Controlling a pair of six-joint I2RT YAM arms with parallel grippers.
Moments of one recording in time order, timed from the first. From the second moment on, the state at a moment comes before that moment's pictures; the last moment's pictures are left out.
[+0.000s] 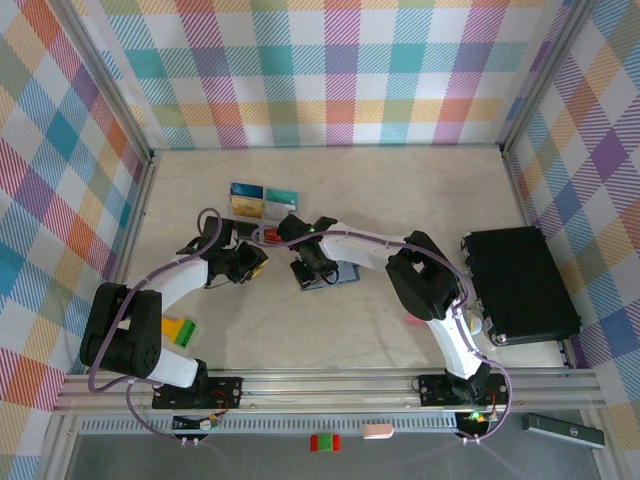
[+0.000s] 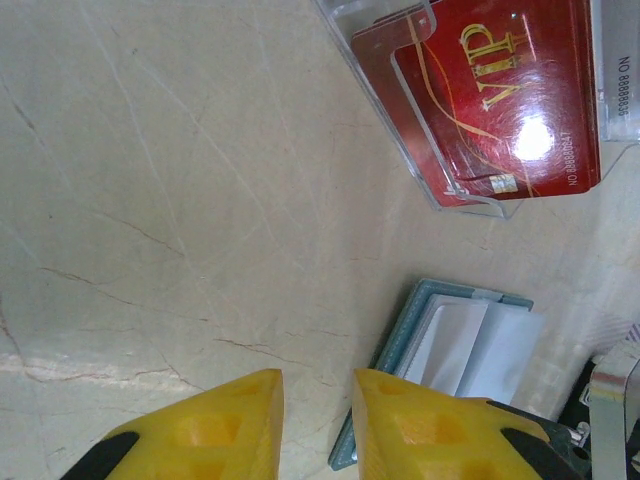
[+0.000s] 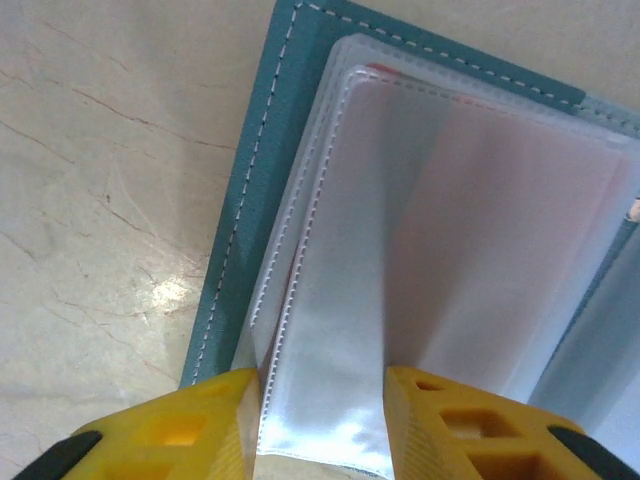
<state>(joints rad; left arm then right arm) -0.19 1.45 0.72 -0.25 0.39 -0.98 0.91 2.16 1.66 -0.89 0.02 0.36</state>
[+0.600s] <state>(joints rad) -0.19 1.45 0.72 -0.25 0.40 -0.97 0.87 2.15 1.63 -0.87 -0.05 0.37</state>
